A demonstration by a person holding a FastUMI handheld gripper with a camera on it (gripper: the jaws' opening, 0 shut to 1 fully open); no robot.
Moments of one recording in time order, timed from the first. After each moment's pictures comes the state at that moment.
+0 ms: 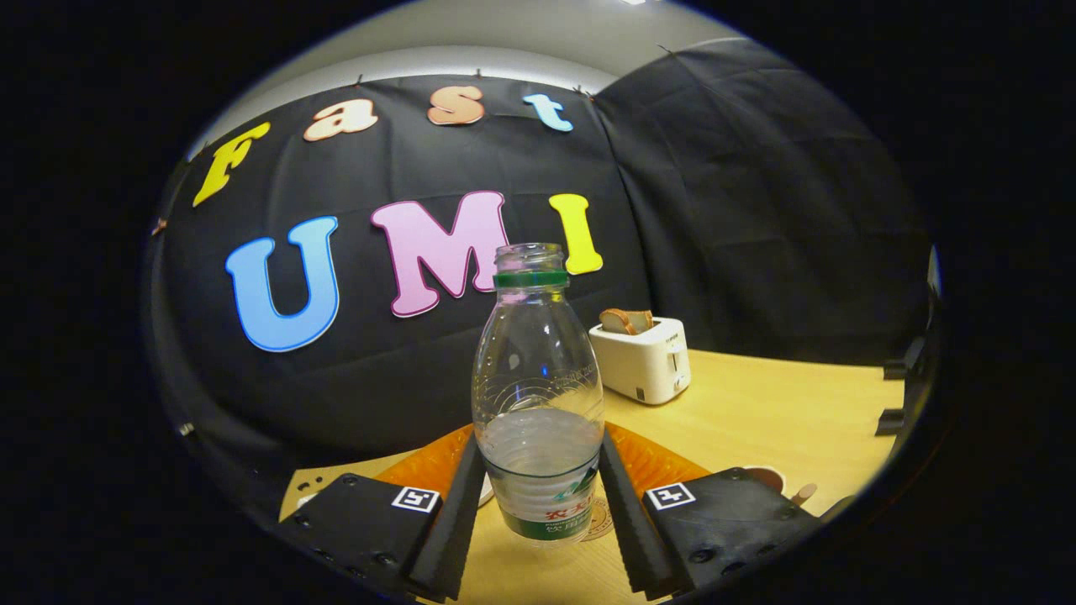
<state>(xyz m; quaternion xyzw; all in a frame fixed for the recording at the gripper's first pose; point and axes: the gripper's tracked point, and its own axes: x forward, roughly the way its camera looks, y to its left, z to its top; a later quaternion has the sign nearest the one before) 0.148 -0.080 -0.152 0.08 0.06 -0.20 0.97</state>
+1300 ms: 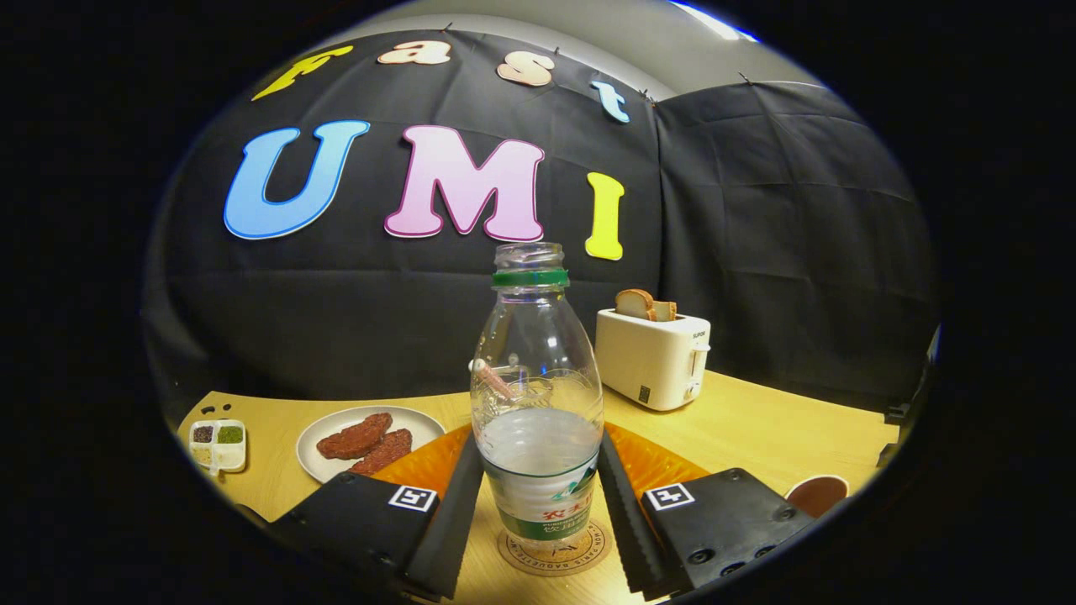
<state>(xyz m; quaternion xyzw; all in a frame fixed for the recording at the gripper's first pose) 0.220 -0.089 -0.258 -0.02 0.09 -0.21 0.97</state>
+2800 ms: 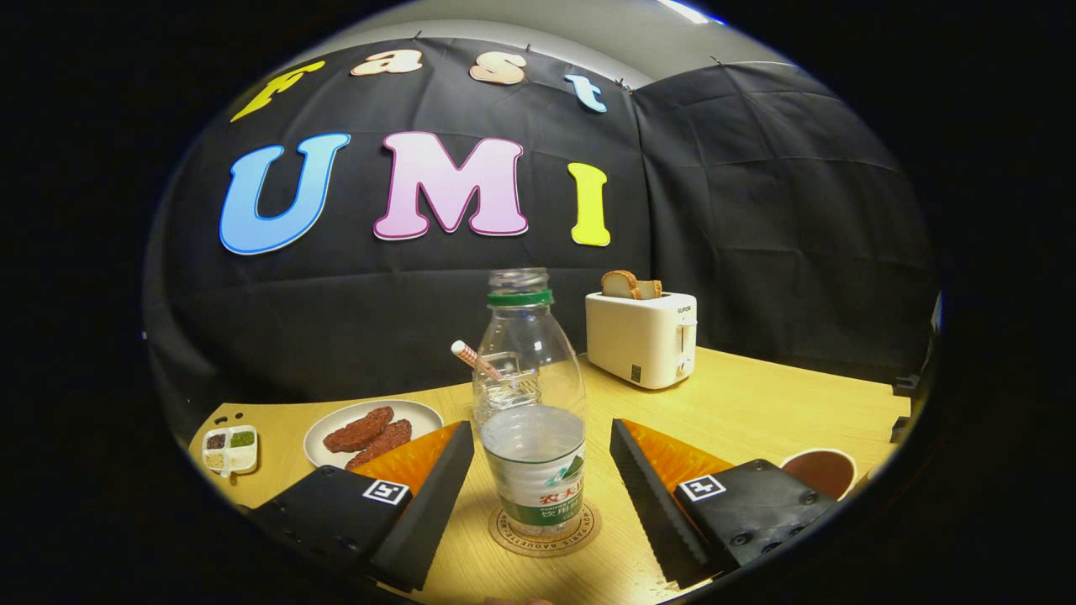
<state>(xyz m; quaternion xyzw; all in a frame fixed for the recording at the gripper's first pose) 0.187 -0.097 -0.263 0.02 0.09 -0.21 0.97</state>
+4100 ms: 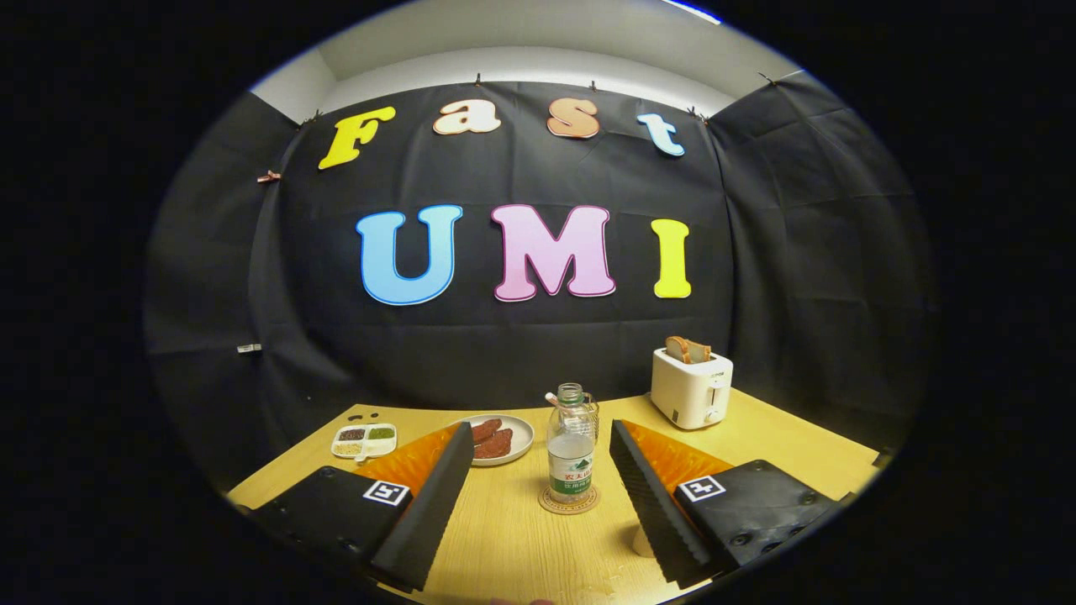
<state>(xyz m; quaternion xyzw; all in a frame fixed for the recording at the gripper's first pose) 0.046 -0.055 -0.116 0.02 0.06 0.00 1.00</state>
